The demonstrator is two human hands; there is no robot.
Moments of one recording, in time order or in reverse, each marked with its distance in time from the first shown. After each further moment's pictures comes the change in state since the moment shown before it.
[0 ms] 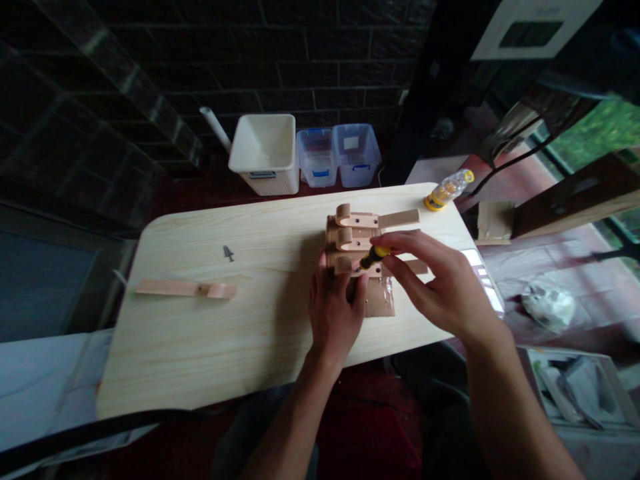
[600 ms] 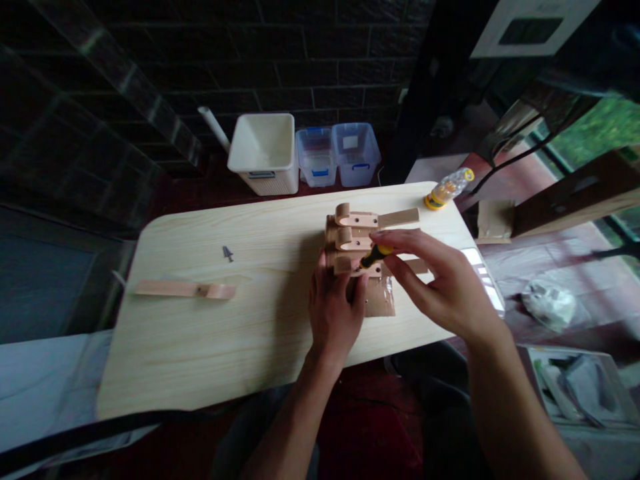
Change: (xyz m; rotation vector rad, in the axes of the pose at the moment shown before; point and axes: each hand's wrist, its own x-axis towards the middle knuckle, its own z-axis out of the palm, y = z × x) left_hand -0.001 -0.002 0.001 -0.001 -0.004 0.012; right_hand -0.001 0.003 -0.001 0.057 -0.002 -0.031
